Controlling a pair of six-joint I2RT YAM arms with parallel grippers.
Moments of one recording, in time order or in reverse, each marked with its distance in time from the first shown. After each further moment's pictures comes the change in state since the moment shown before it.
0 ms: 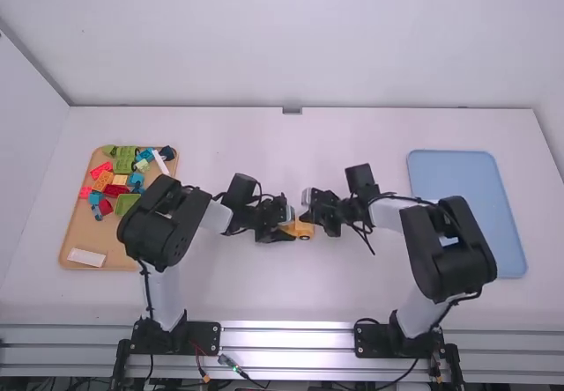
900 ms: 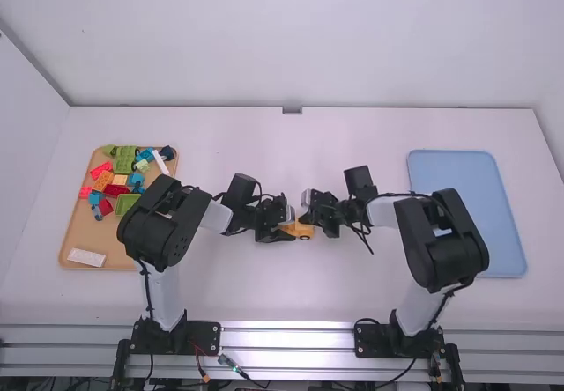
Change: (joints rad) left arm 0.000 0.000 0.000 0.000 0.000 -0.001; right arm -0.002 0.064 0.000 0.063 -0.017 0.010
